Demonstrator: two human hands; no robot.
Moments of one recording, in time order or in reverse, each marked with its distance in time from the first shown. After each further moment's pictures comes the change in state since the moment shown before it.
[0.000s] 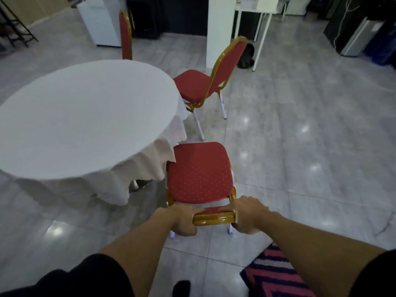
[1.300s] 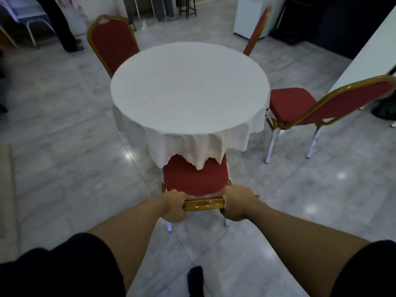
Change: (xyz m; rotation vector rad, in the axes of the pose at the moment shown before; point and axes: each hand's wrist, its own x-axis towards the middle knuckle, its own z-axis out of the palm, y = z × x) left_hand 0.004 0.018 0.011 -0.527 0.388 -0.425; right_hand 0.116 0.002 -0.099 -0.379 -0.137 -0.518
